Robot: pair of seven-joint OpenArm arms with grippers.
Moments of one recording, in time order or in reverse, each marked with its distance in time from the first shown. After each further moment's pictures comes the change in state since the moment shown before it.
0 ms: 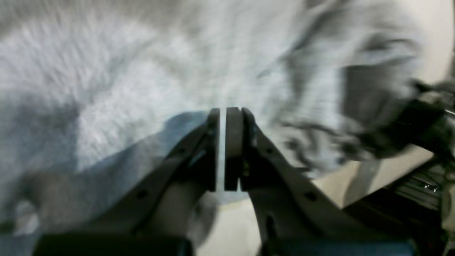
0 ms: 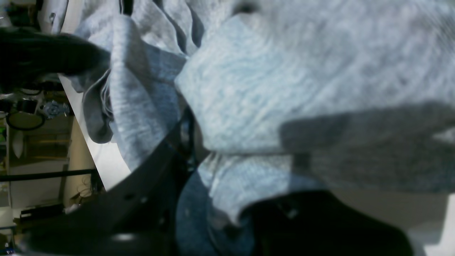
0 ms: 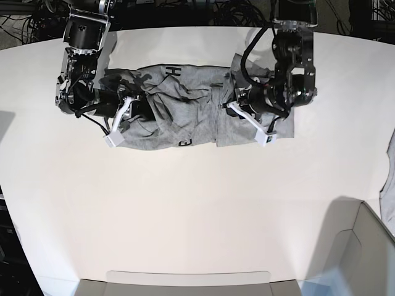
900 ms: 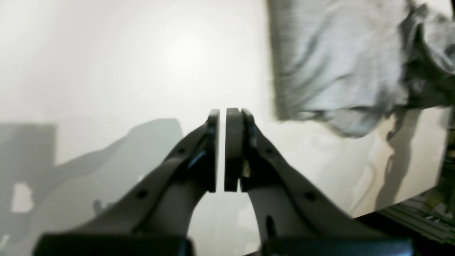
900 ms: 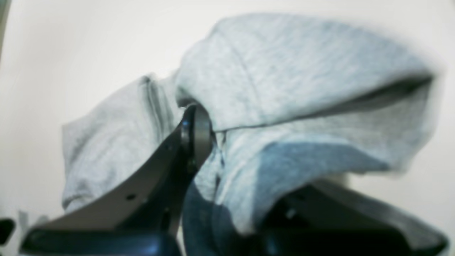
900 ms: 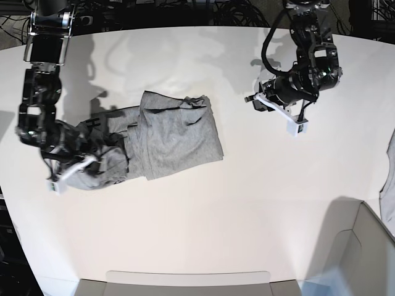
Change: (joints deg) left arm 6.0 -1.8 -9.2 6.4 0.0 -0.1 2.4; right arm 4.7 15.0 -11.8 22.0 -10.3 -43.9 13.8
